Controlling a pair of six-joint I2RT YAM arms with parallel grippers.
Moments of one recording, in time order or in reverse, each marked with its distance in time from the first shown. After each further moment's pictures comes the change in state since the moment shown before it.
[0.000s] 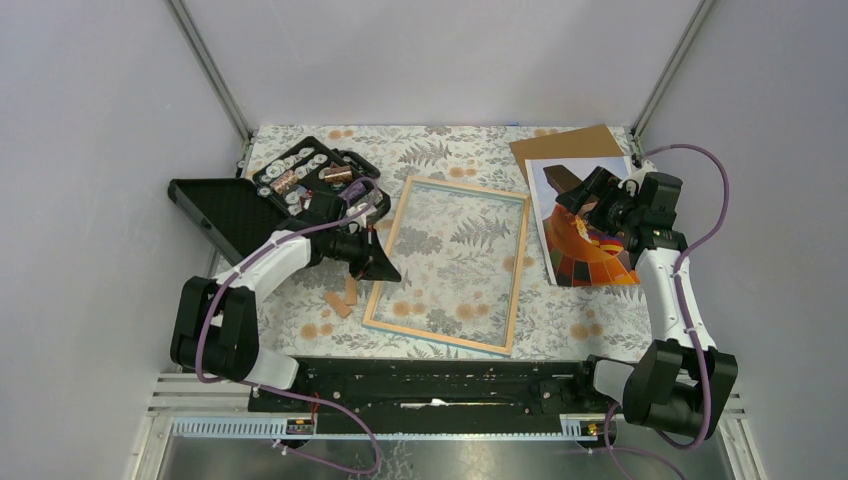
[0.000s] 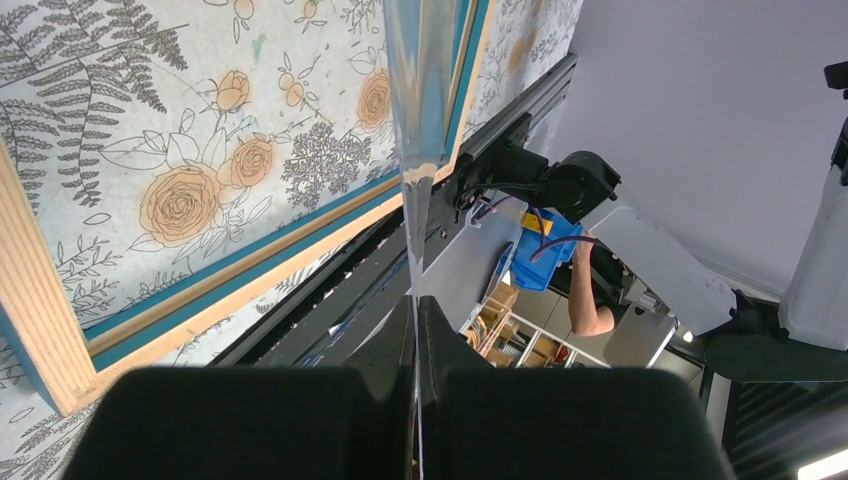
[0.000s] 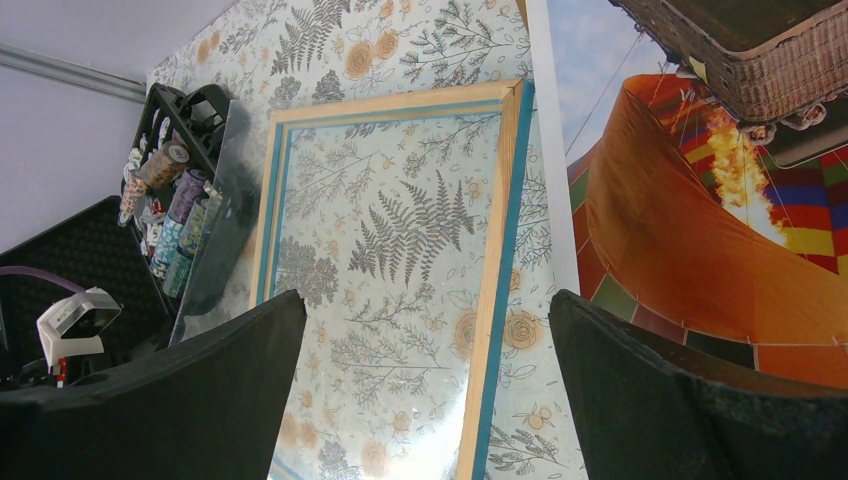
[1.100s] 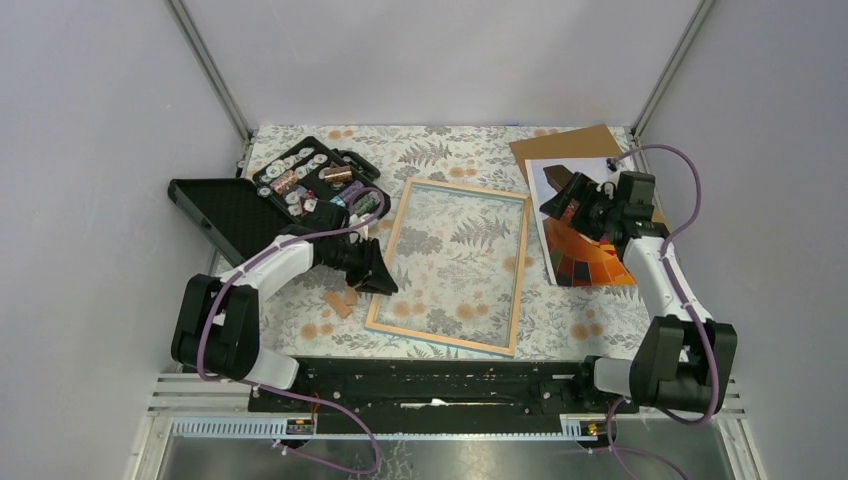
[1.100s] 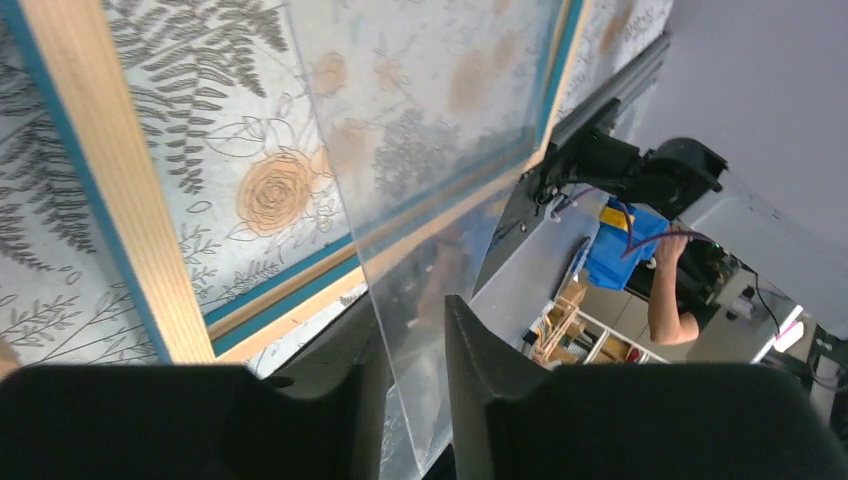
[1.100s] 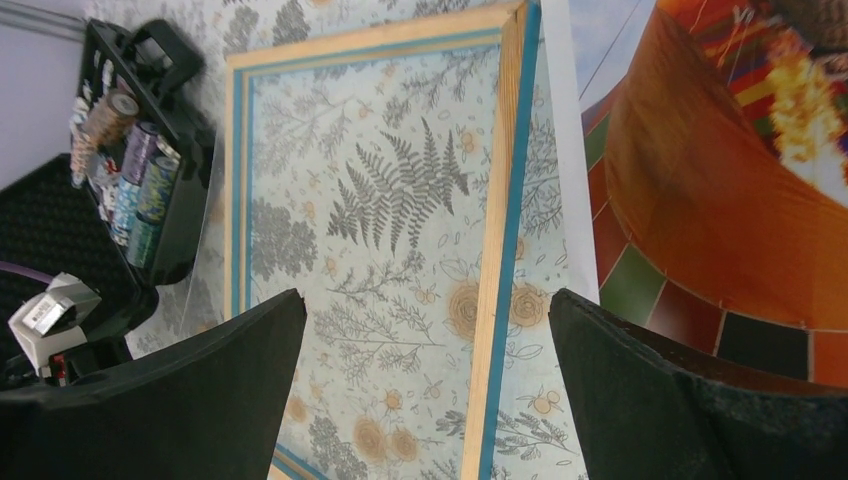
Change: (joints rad) left arm -0.009 0.003 -0.058 -0.029 -0.080 0.161; right arm 0.083 0.090 0.001 -0.016 0.047 0.000
